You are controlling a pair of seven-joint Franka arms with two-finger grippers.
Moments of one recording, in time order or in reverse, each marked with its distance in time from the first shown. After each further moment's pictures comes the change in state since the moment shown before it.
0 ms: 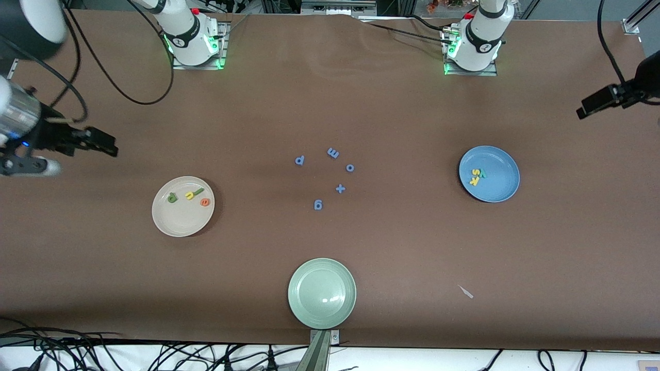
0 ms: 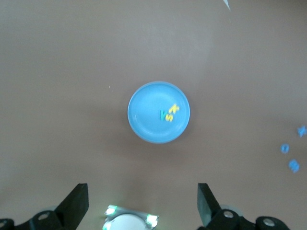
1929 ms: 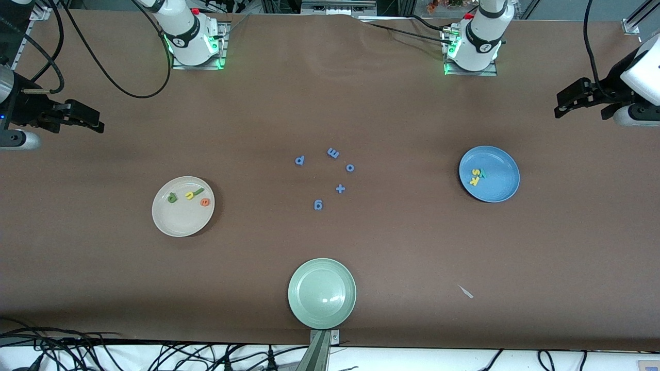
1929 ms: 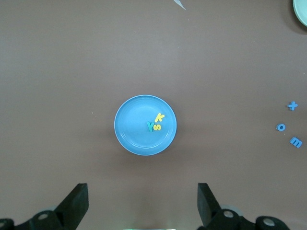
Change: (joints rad) left arm 0.001 -0.008 -0.067 -0.056 0.000 0.122 0.158; right arm -0.172 -0.041 0.176 -0.003 -0.033 -0.071 -0.001
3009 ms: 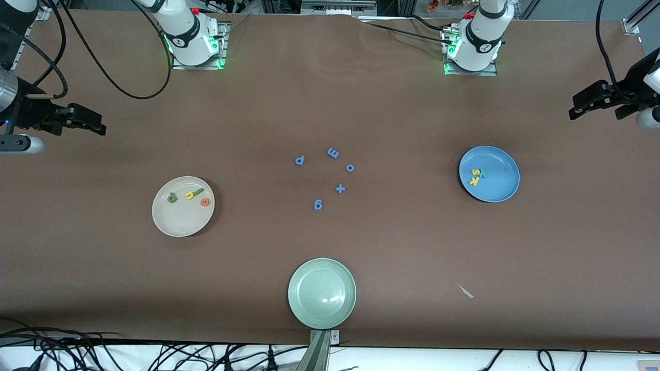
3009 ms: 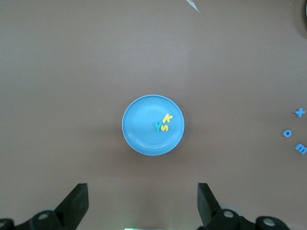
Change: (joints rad) left arm 0.053 0.006 -0.009 -0.001 0.000 0.000 0.005; right arm -0.001 0.014 0.000 0.000 -0.004 0.000 -0.005
